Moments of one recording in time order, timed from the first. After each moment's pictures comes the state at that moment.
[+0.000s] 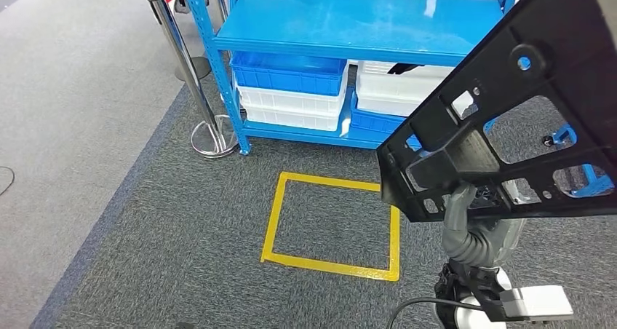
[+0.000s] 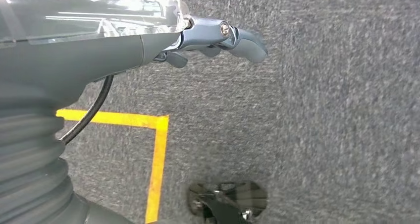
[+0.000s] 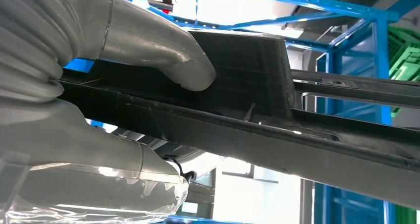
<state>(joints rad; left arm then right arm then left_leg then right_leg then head) -0.05 -0.11 0.91 -0.19 -0.89 0.12 -0.38 -0.05 -0.03 0.30 -1.98 0.01 -0.48 -0.53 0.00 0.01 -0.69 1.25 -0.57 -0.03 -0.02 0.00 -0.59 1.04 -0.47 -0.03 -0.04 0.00</state>
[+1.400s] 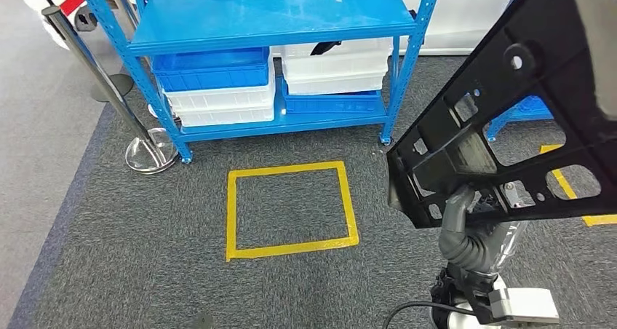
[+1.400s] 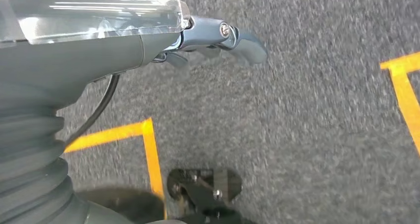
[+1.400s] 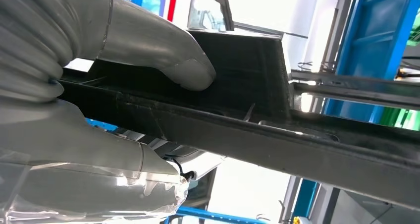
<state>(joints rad) -0.08 -0.20 0.93 -0.19 -0.95 0.18 -0.39 -0.02 0.05 0.27 -1.99 0.13 -0.51 -0.50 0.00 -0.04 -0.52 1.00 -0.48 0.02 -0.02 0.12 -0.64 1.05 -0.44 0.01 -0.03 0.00</state>
